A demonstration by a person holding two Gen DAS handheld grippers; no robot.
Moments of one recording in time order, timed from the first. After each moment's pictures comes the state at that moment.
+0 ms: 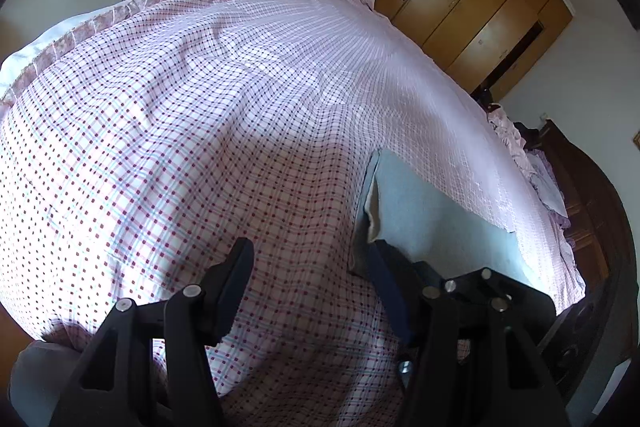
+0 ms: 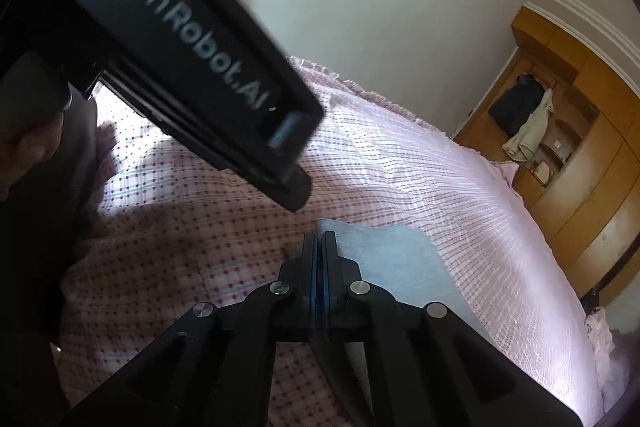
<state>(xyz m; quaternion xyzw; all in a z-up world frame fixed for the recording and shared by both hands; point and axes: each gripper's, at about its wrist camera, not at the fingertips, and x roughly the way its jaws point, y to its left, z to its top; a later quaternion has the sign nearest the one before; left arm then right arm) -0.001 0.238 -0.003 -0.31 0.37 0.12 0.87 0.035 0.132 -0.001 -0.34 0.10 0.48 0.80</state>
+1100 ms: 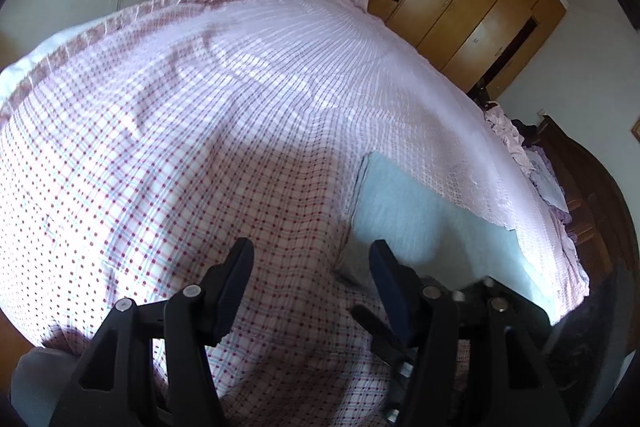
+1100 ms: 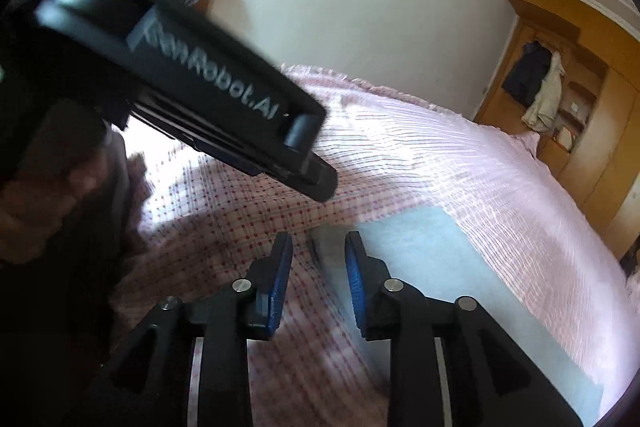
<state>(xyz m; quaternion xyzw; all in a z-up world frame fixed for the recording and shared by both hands) 0.004 0.232 0.003 -0.29 0.35 0.12 0.88 0.050 0.109 0.005 -0.26 0.15 0.51 0.81</state>
